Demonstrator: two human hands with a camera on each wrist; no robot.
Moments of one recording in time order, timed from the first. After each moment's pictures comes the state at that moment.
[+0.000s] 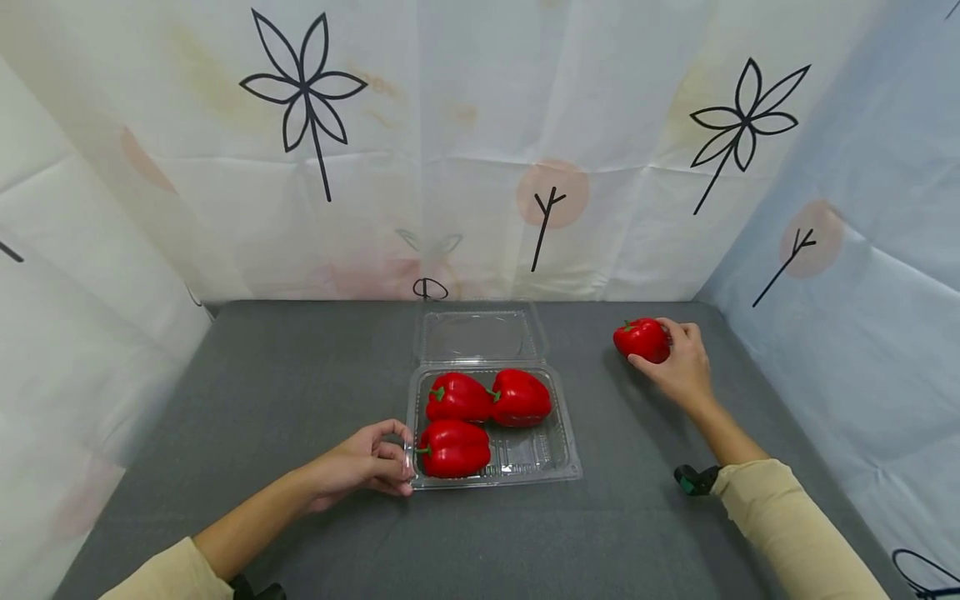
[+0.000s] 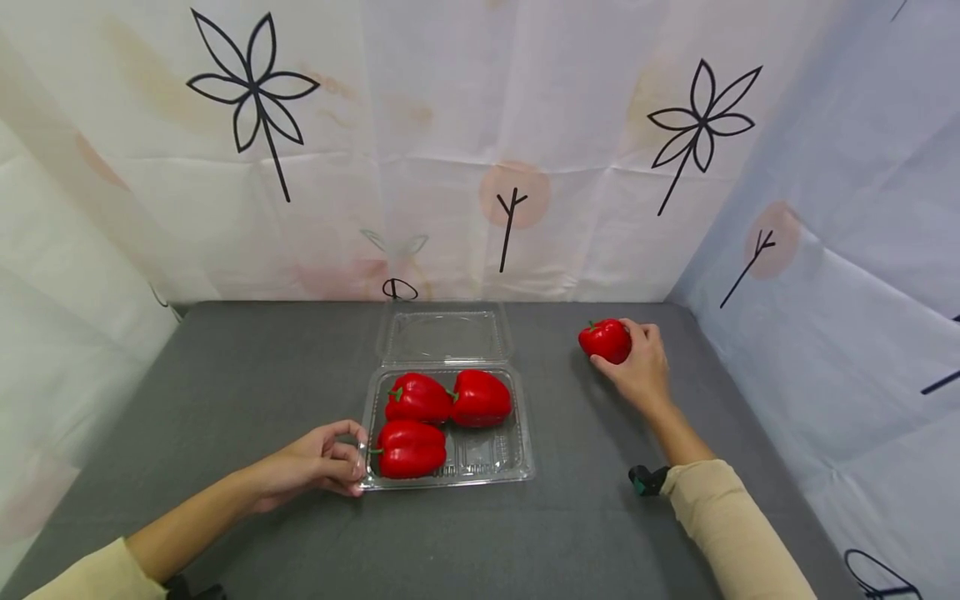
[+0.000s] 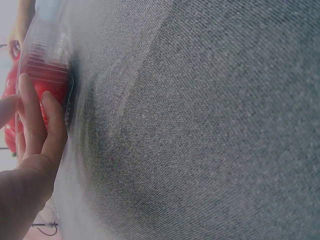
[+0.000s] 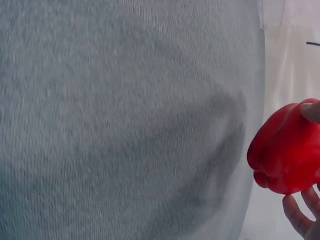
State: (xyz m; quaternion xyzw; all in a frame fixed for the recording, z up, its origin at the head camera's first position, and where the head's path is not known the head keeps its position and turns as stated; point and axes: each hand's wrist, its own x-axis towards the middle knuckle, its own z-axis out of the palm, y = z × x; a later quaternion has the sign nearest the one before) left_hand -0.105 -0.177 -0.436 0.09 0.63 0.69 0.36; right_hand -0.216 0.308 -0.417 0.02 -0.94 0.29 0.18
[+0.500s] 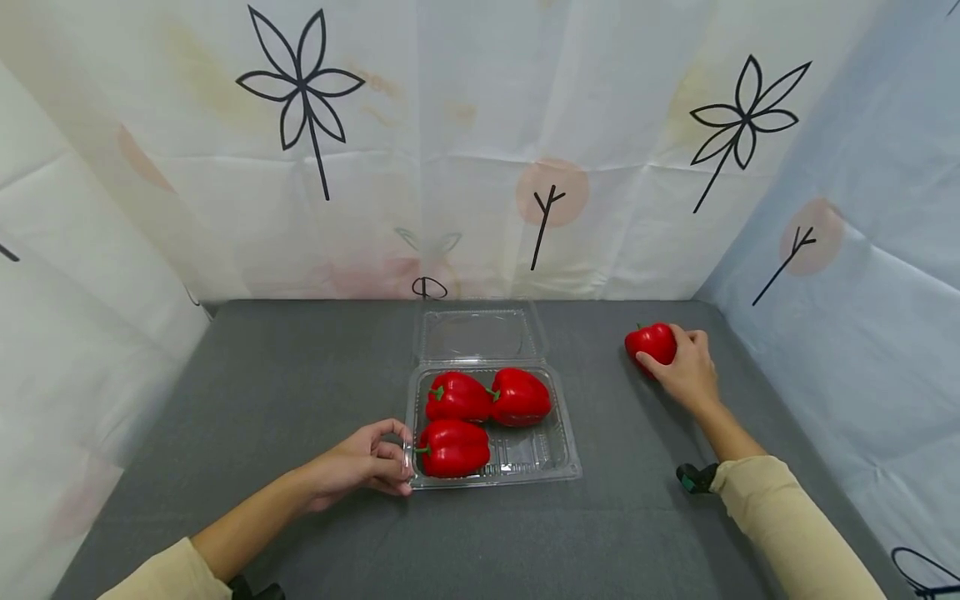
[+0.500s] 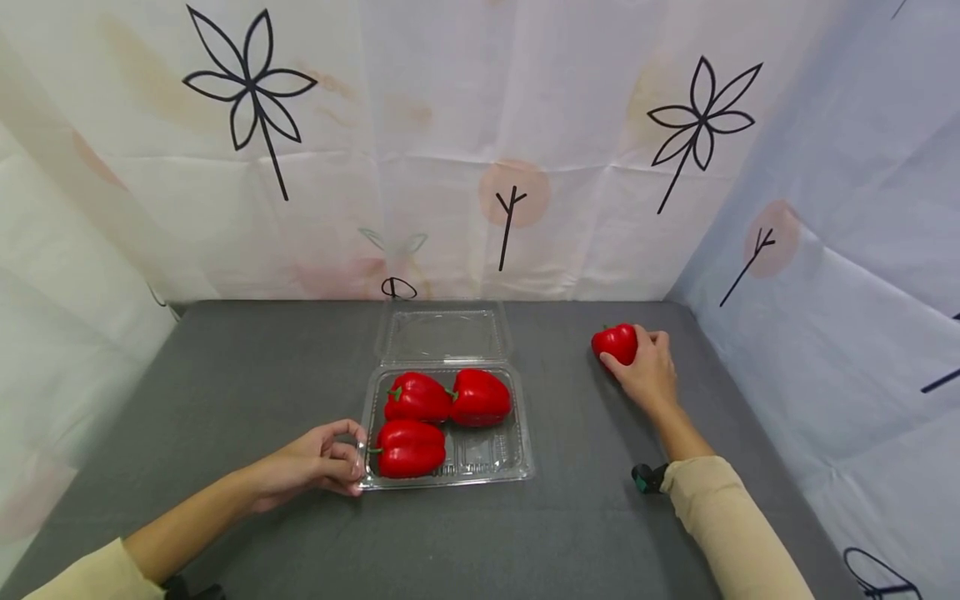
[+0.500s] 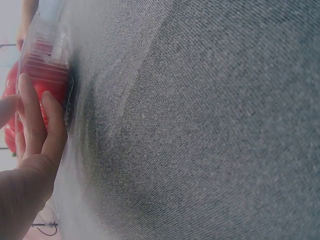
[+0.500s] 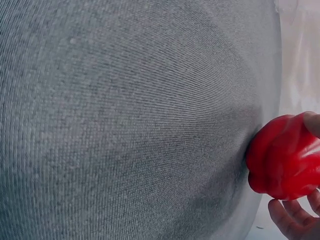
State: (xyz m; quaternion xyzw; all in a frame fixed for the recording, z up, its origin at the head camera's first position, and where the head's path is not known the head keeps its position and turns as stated) left_hand -0.105 -0.177 -0.437 0.10 0.62 0.69 0.36; right_hand -0.217 0.320 -0.423 -0.05 -0.96 0.25 0.11
